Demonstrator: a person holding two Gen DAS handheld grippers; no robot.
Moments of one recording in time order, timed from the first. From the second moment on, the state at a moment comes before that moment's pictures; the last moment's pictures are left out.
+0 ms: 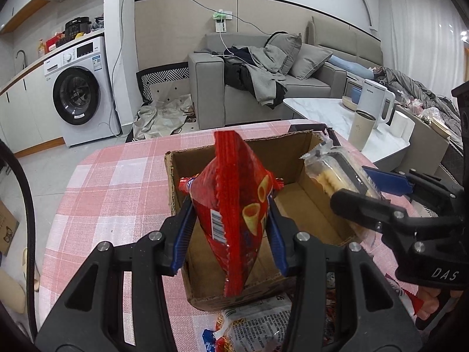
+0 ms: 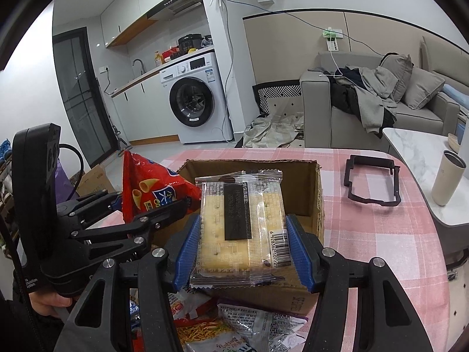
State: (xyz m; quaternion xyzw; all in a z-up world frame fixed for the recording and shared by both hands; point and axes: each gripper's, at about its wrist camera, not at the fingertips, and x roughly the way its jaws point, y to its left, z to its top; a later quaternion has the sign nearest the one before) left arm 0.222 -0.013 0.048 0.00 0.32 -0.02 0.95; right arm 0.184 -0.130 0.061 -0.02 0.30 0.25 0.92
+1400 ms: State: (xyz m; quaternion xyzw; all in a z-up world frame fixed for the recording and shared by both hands) left arm 0.073 0.018 0.048 -0.03 0.25 0.05 0.97; right arm 0.092 -0.176 0.049 -0.02 0.28 0.23 0.93
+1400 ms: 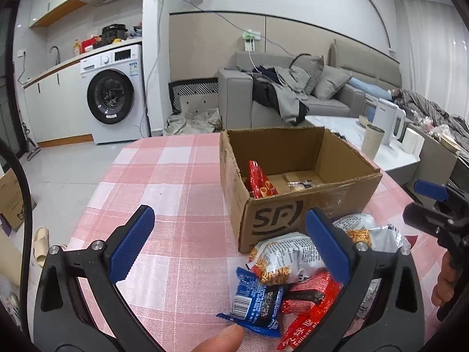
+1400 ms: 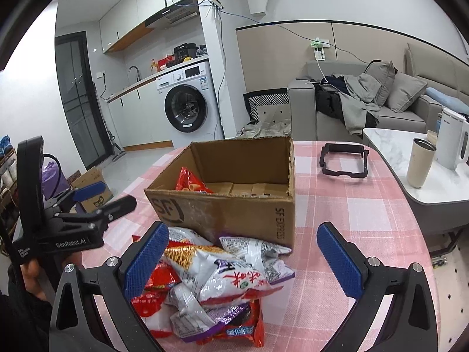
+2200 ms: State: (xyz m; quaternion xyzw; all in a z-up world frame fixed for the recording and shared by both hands) left arm 0.041 -0.006 0.012 0.01 0.28 -0.01 0.96; right arm 0.079 -0.172 0.014 -0.02 0.33 0.28 0.90
